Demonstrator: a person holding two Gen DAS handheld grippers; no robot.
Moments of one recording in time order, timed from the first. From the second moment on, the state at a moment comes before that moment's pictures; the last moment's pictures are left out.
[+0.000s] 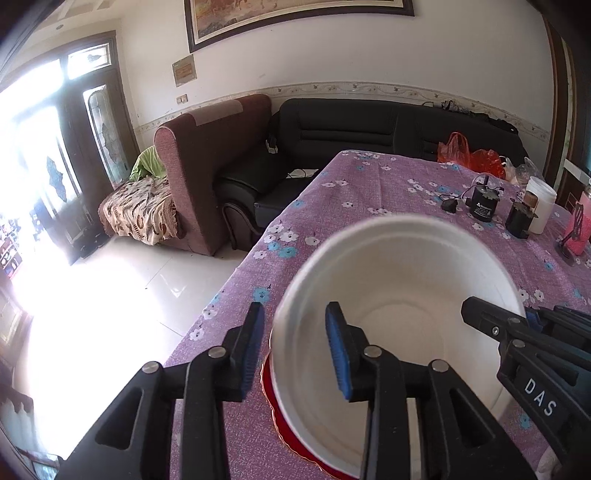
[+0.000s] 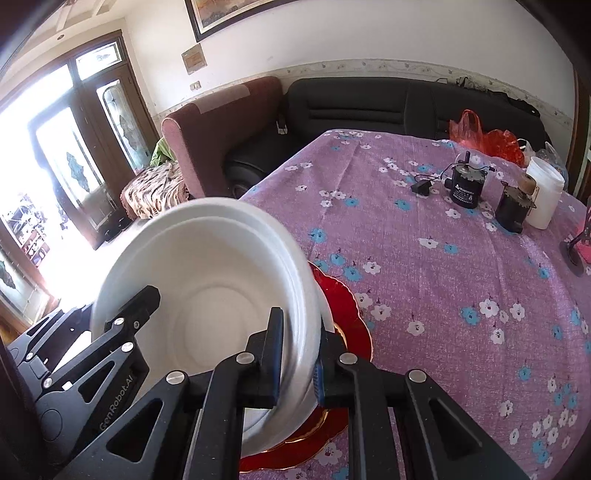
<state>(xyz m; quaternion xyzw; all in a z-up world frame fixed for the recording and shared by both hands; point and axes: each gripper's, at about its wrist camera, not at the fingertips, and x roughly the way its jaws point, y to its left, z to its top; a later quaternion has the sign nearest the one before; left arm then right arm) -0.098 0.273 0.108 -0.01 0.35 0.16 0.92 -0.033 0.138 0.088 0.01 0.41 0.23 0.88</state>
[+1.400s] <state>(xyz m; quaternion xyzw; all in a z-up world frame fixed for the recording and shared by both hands) -0.191 0.221 0.146 -0.02 0.24 0.19 0.95 -0.158 0.048 0.119 0.13 0.26 0.23 0.93</state>
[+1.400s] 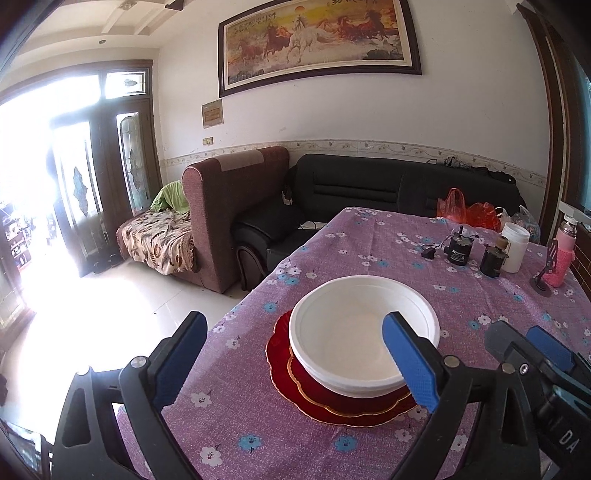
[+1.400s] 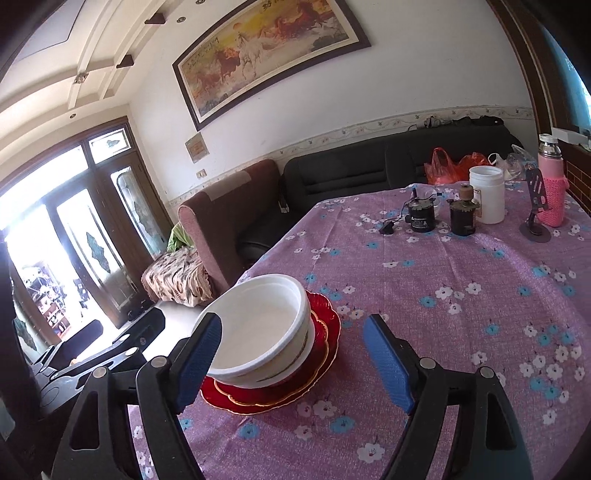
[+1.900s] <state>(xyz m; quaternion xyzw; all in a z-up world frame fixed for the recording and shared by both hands) -0.198 0.215 0.143 -0.02 0.24 0.19 0.95 -0.196 0.048 0.126 0.08 0.21 0.20 0.95</state>
